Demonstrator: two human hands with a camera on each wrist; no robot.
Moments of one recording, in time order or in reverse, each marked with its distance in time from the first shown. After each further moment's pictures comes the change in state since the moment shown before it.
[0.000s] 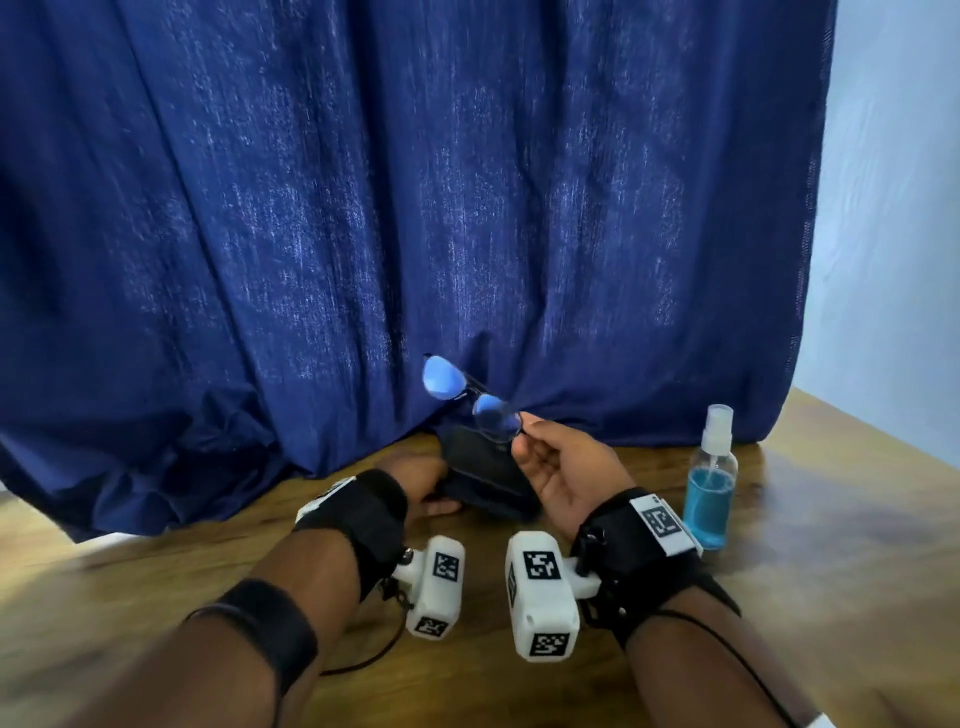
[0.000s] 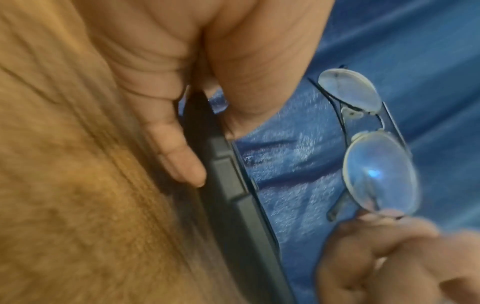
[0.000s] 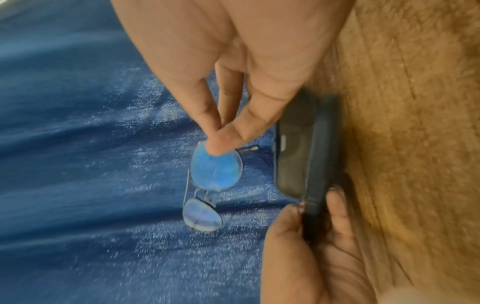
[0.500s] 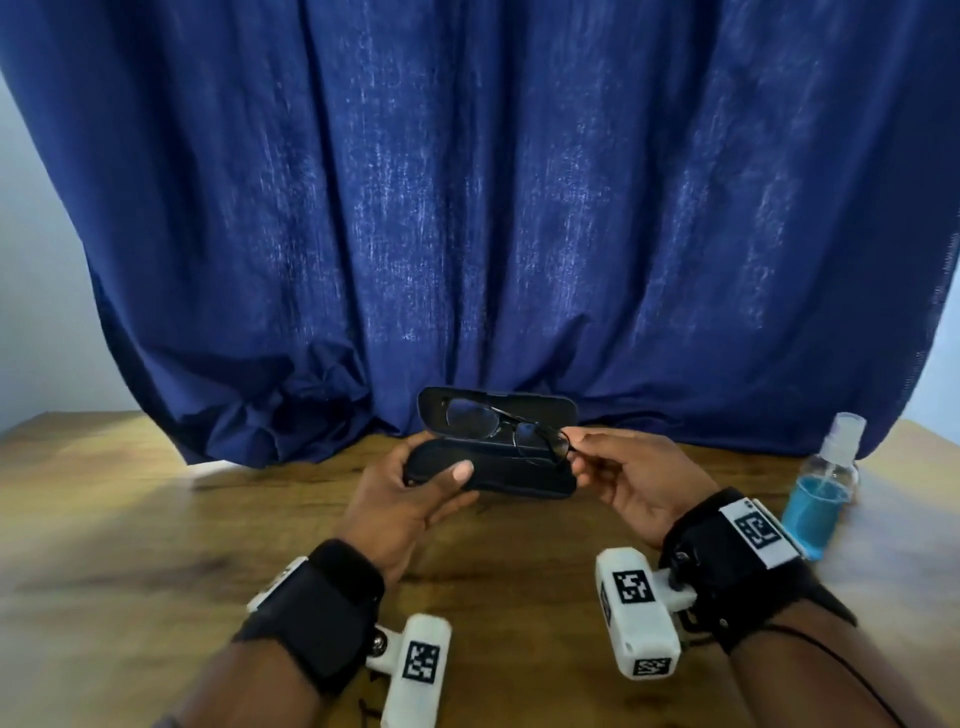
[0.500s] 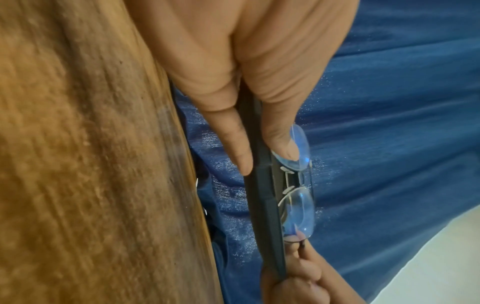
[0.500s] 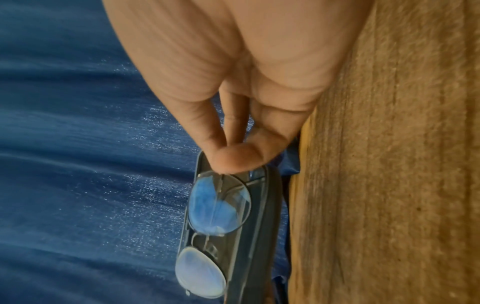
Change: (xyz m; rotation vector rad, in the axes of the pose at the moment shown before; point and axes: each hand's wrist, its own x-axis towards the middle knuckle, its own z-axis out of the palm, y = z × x) left_hand -0.077 -0.062 -0.099 -0.538 -0.119 0.368; right_hand -0.017 0.026 0.014 -0.505 -0.187 0.038
